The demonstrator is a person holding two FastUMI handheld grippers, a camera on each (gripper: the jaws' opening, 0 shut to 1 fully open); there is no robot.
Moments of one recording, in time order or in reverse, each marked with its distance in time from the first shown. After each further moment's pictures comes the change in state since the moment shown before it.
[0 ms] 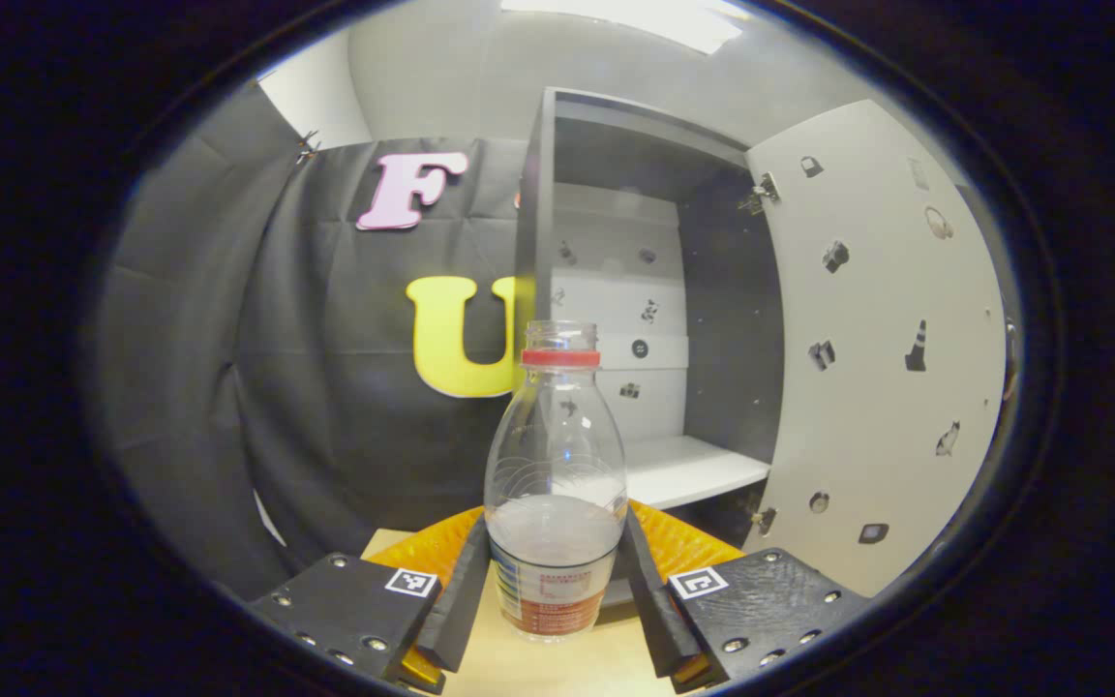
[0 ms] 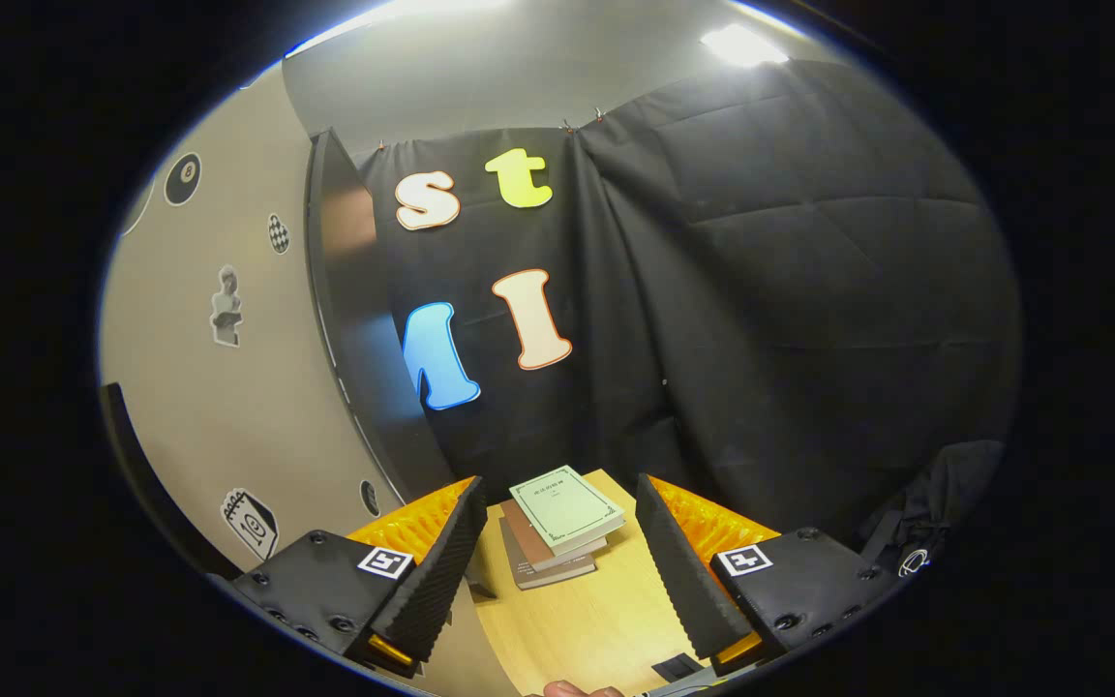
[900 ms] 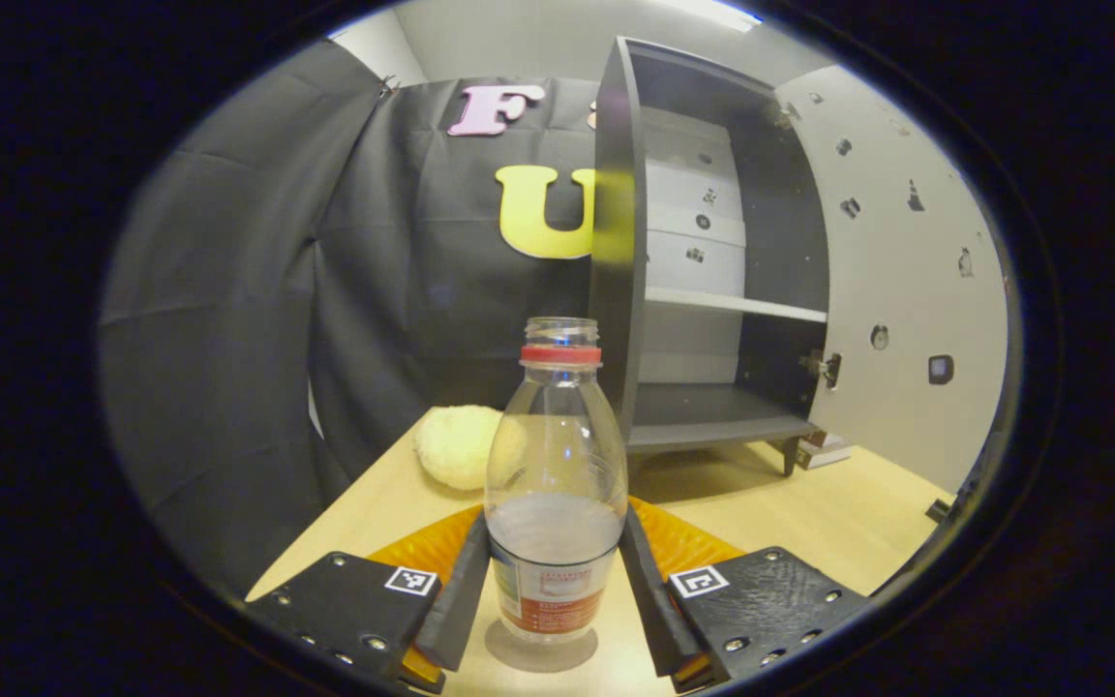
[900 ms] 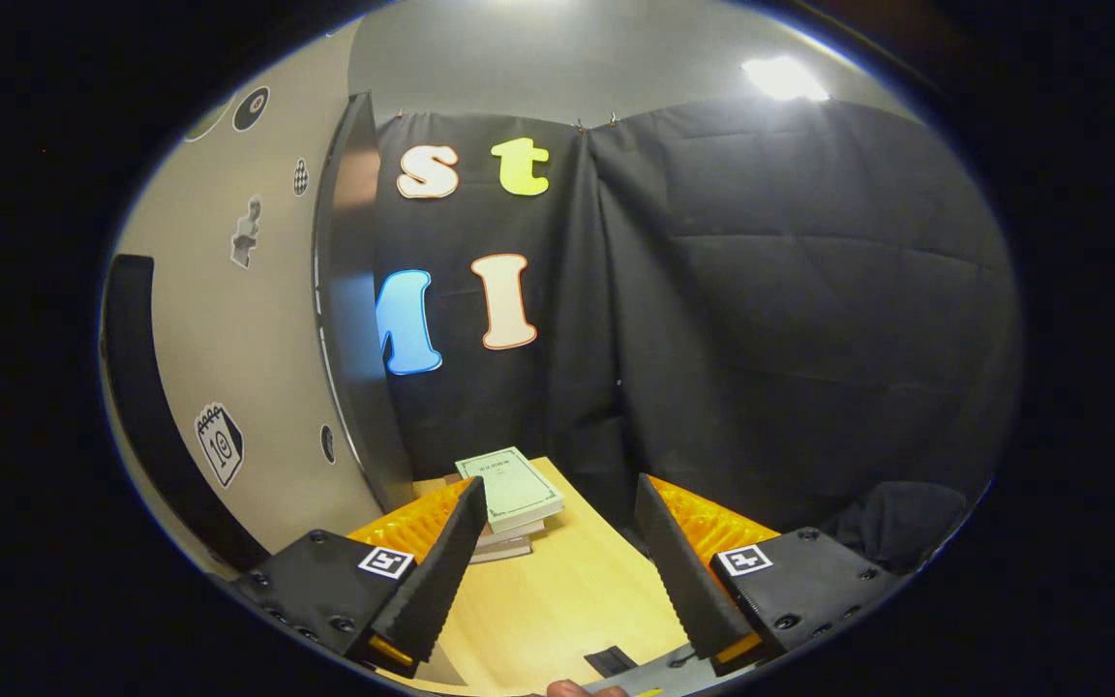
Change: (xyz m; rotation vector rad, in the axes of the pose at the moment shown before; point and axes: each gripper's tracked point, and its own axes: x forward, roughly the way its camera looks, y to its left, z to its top) left arm -0.076 0.052 -0.262 -0.072 0.177 0.132; right arm -0.031 -0.028 -0.021 -0.148 0.026 -0.139
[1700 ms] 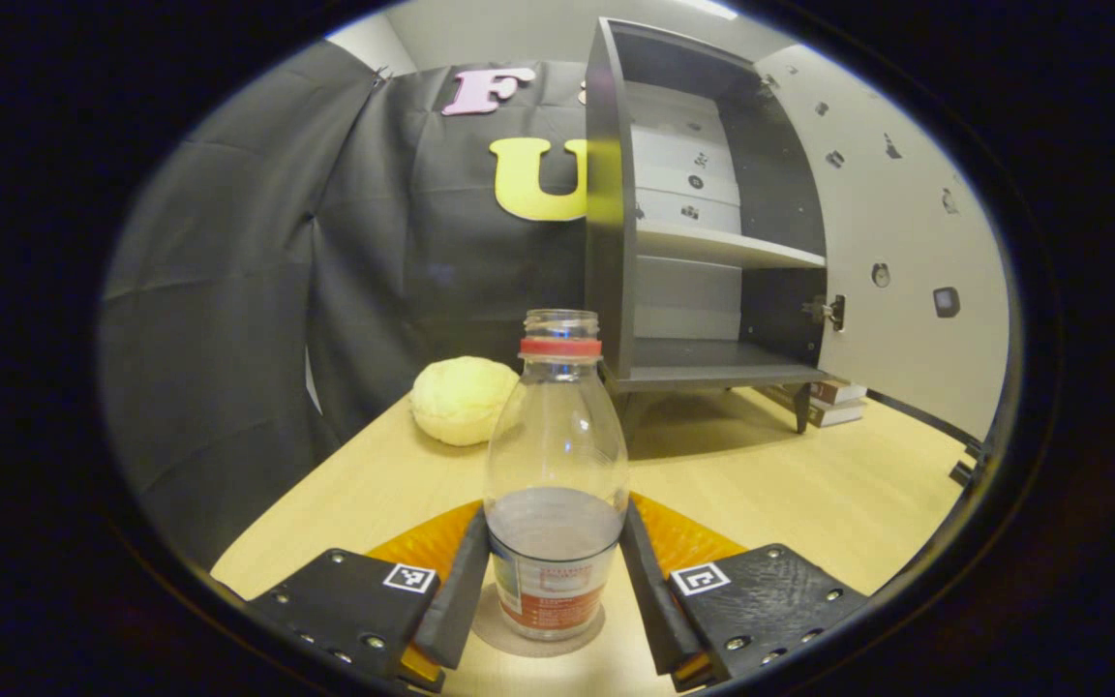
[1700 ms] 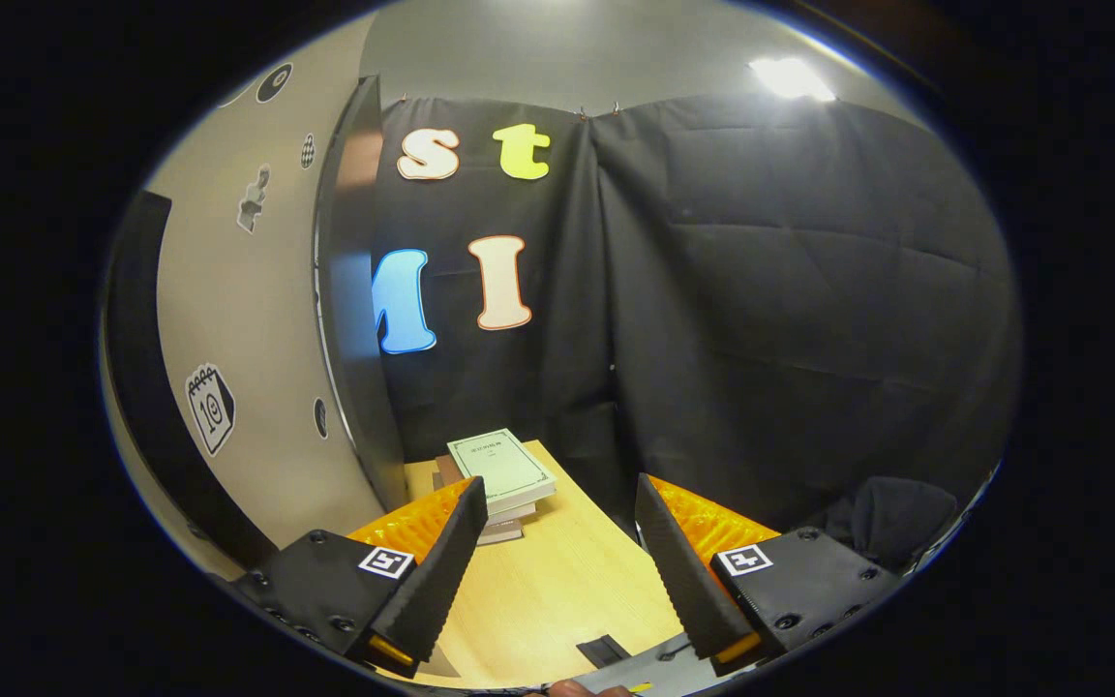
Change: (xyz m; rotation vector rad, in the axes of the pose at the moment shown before) left arm 0.009 -0.012 -0.058 0.056 0.032 -0.012; right arm -0.001 0.001 -0.017 -0.044 0.038 -0.028
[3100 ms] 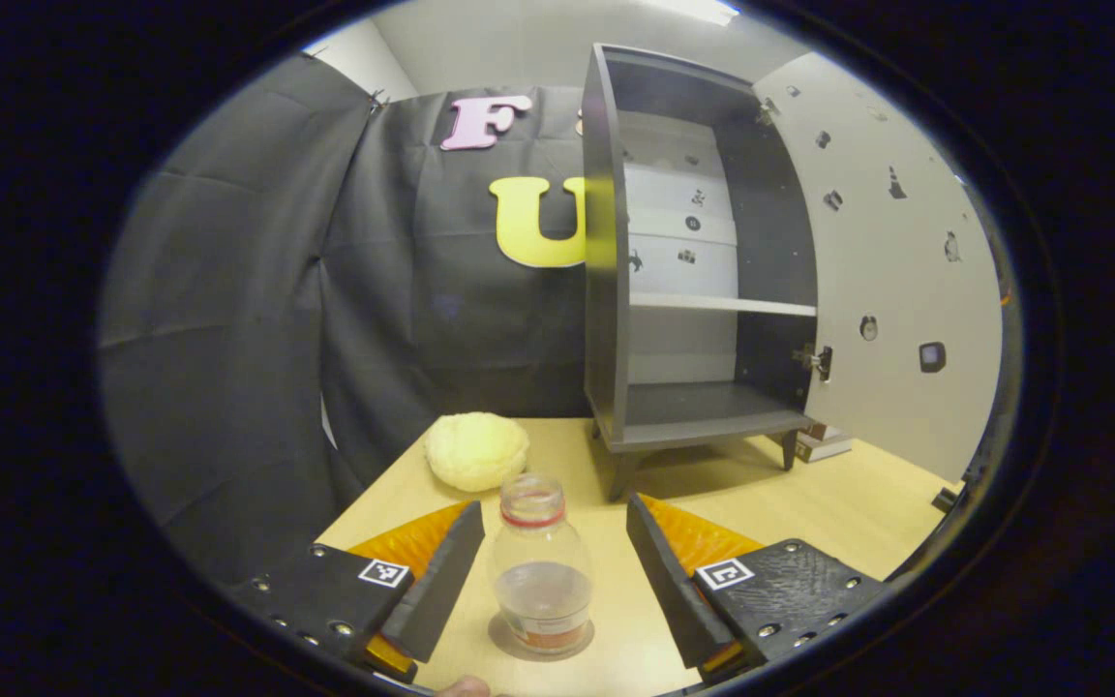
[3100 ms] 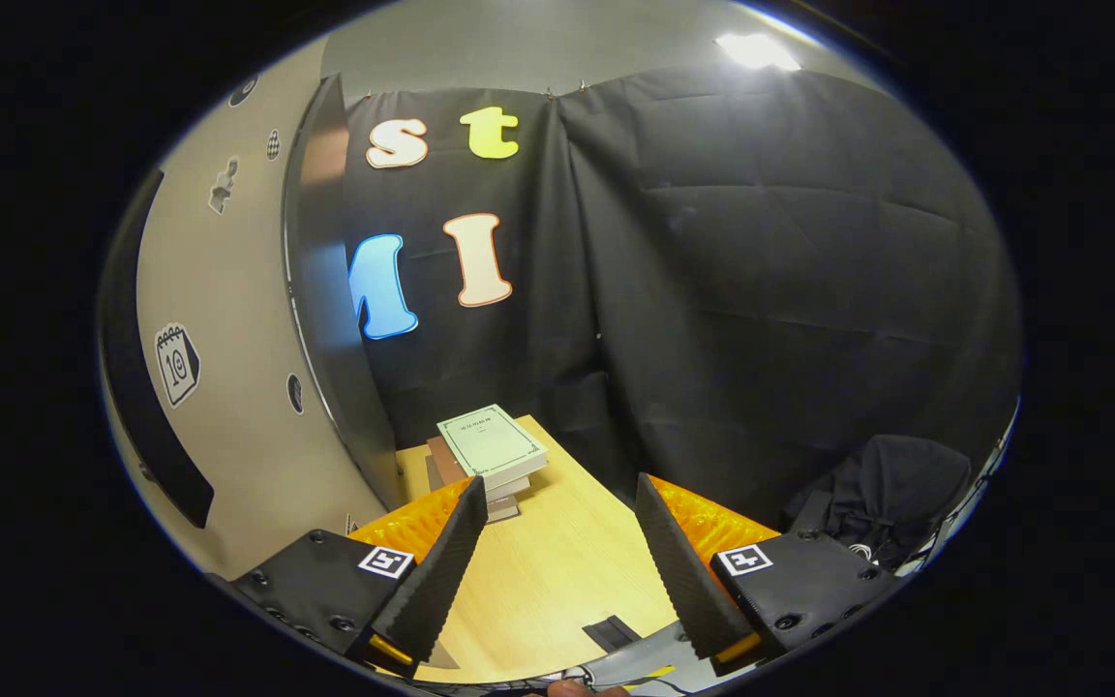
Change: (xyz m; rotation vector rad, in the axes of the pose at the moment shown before) left arm -0.041 0.006 0.097 0.009 -0.086 0.025; right arm 0.002 -0.021 -0.045 0.100 0.068 -0.023
